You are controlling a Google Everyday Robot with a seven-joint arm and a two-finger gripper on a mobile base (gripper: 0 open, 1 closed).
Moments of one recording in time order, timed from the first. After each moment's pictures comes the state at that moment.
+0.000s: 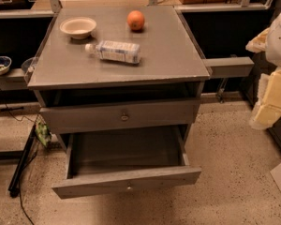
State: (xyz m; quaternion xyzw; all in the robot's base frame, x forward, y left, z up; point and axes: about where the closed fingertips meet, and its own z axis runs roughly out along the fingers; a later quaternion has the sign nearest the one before) arm 0.438 -0.217 0.976 -0.60 0.78 -0.03 0.16
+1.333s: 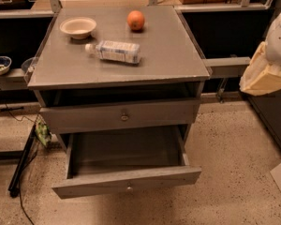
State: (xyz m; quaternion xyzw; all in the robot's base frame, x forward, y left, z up) arm 0.438 -0.217 0.976 -0.60 0.78 -0.03 0.16
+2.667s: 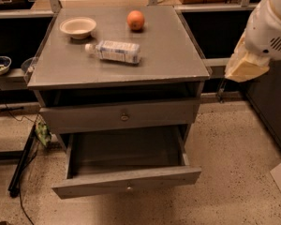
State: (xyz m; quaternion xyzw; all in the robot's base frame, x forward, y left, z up) arm 0.472 -0.196 0.983 -0.59 0.78 -0.07 0.18
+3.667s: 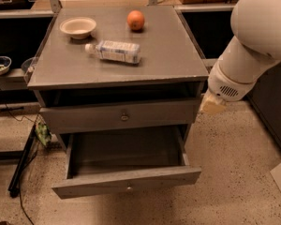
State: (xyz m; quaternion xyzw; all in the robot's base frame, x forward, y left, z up) arm 0.501 -0.180 0.854 -0.55 0.82 -0.03 0.14
